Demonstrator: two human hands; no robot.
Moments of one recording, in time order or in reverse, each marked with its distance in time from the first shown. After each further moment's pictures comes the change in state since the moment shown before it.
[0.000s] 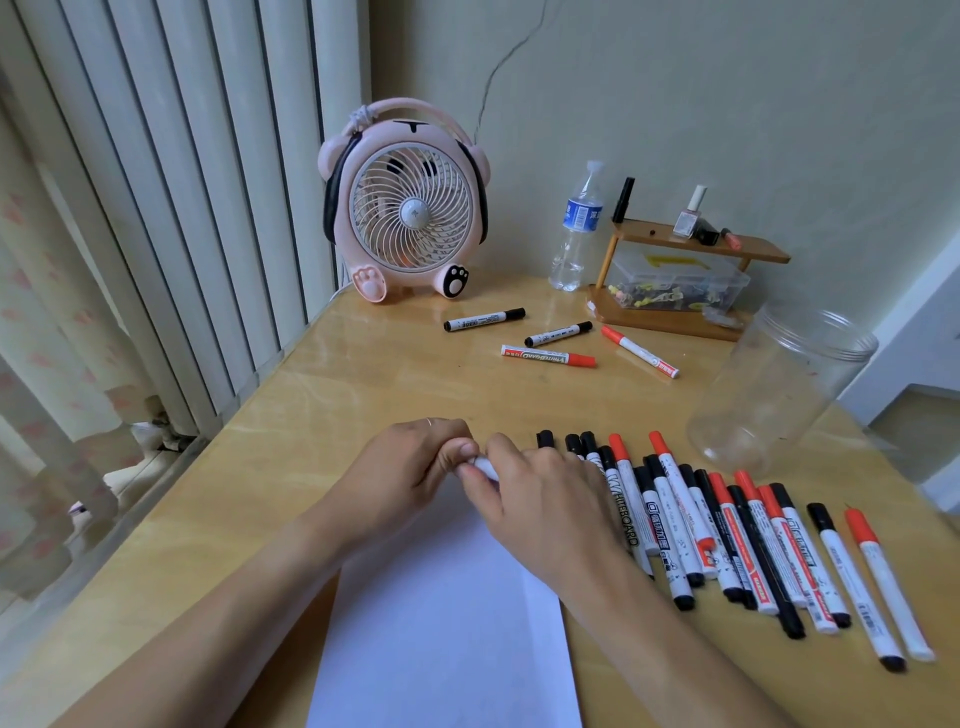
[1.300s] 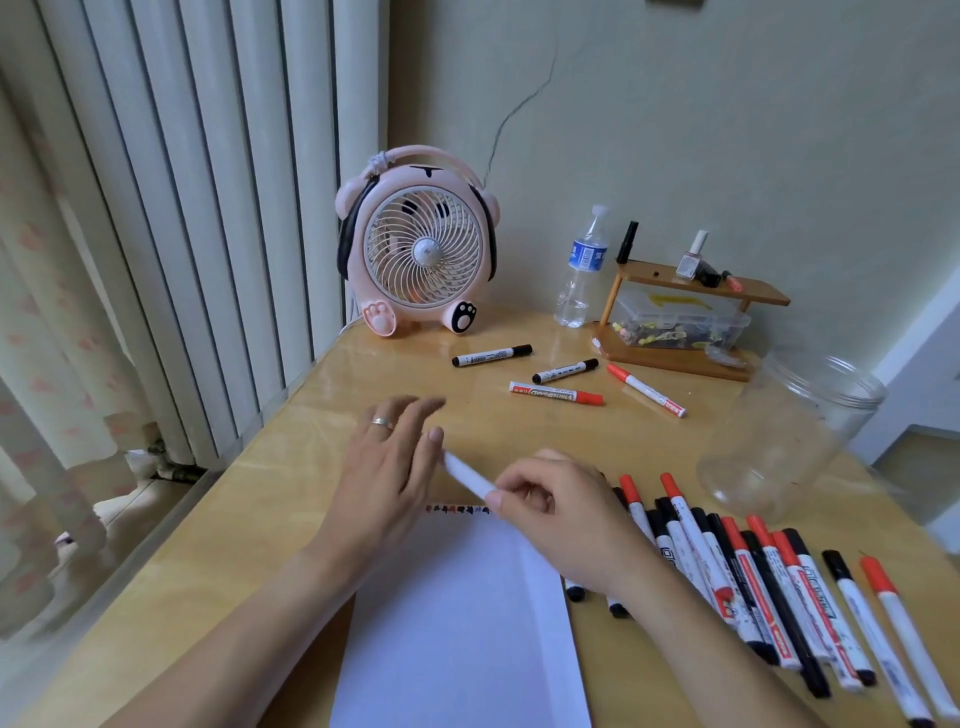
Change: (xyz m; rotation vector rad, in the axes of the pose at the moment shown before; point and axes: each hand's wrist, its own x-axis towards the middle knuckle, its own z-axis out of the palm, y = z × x) left_hand 0.004 -0.018 -0.007 0.191 0.337 -0.170; right_hand 0.023 0.026 -0.010 0.708 -0.367 0.232
